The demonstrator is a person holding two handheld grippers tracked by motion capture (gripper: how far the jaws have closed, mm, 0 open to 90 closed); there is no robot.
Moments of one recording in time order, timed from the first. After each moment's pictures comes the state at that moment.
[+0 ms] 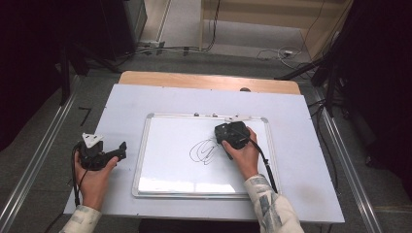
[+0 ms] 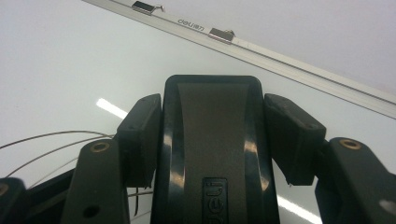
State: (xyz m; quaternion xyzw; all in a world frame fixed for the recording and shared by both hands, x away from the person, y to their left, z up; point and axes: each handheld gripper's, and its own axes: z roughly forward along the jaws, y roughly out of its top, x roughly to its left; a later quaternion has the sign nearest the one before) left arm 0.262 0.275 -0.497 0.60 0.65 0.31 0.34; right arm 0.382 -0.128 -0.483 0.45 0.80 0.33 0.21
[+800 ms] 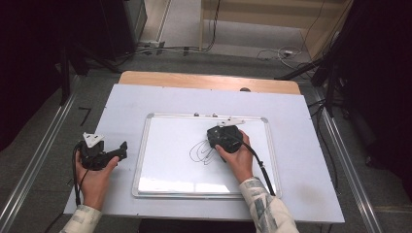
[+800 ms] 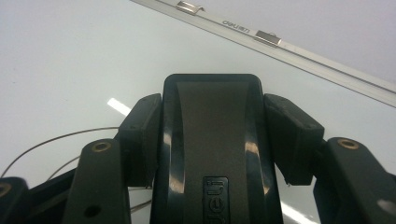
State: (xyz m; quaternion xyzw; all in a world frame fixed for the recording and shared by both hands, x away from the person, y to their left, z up) left arm 0.263 0.273 -0.497 0.60 0.65 0.31 0.34; right arm 0.370 -0.109 -0.487 0.42 0.81 0.35 0.19
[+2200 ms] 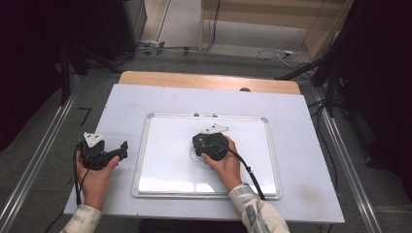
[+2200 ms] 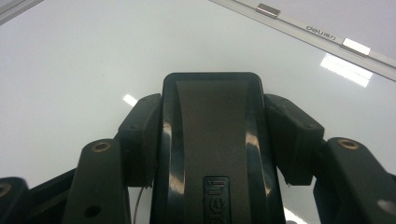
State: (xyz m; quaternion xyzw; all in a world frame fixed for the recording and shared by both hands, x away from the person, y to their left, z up) left arm 0.264 0.272 -0.497 0.60 0.65 0.31 0.34; right arm 0.344 -0.070 -0.490 0.39 0.83 0.35 0.18
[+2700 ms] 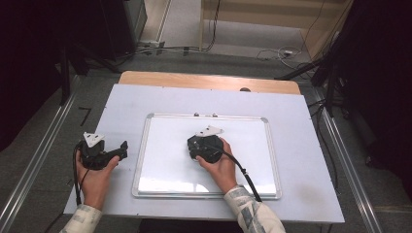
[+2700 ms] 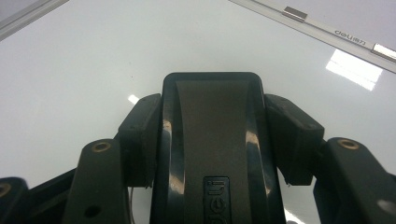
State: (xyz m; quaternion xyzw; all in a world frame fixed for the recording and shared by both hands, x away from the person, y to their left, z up) left arm 0.264 0.272 -0.496 0.60 0.65 0.31 0.34; right arm 0.335 -0.056 -0.491 0.38 0.83 0.36 0.18
